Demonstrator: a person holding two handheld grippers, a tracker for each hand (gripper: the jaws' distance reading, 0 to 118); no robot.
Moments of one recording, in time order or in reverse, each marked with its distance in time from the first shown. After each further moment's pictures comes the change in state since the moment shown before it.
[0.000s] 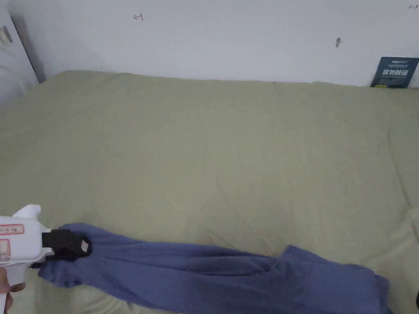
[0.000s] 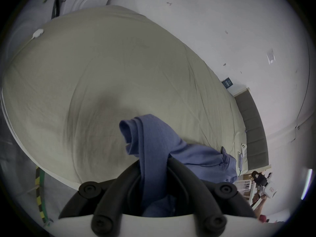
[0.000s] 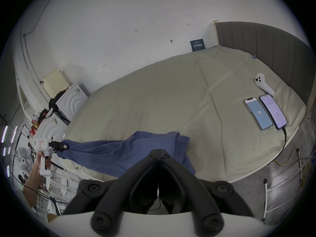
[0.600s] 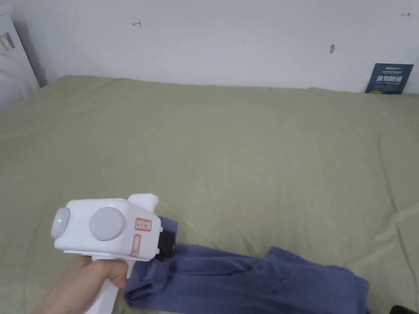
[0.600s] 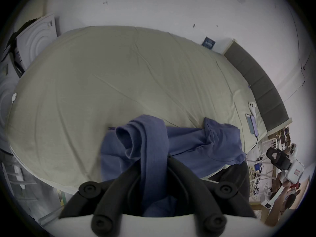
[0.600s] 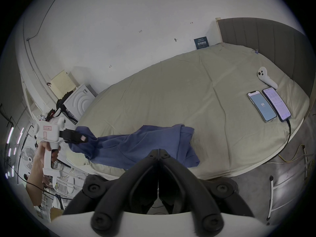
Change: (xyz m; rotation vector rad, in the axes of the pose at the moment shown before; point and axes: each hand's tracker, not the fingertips) left arm 0.217 -0.083 -0.069 -0.107 0.096 -0.402; right arm 0.008 -0.022 0.019 -0.002 0.075 -0.015
